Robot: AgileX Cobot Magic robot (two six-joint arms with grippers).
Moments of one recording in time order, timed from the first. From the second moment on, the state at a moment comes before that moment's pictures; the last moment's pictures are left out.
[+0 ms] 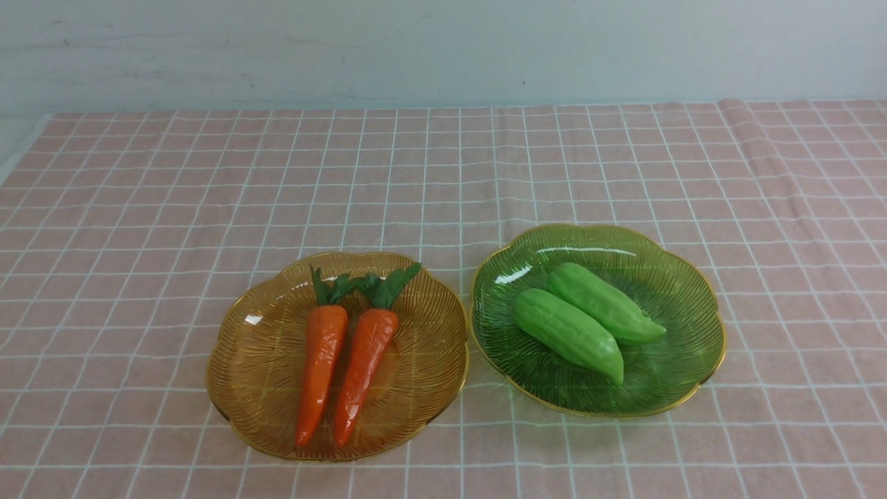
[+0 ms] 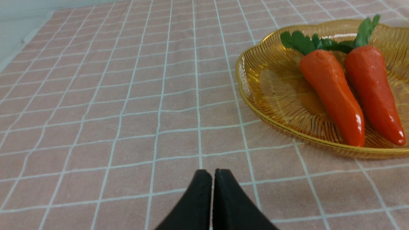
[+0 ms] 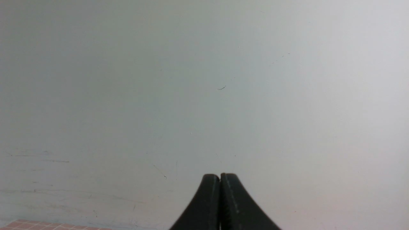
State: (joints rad) right arm 0.22 -0.01 -0.46 -0.01 0.33 0.06; left arm -0.09 -0.01 0.03 0.11 0.38 -0.06
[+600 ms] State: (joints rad) right arm 0.22 -0.01 -0.46 -0.01 0.33 0.06; left arm -0.09 -0.01 0.03 0.11 0.38 -0.05
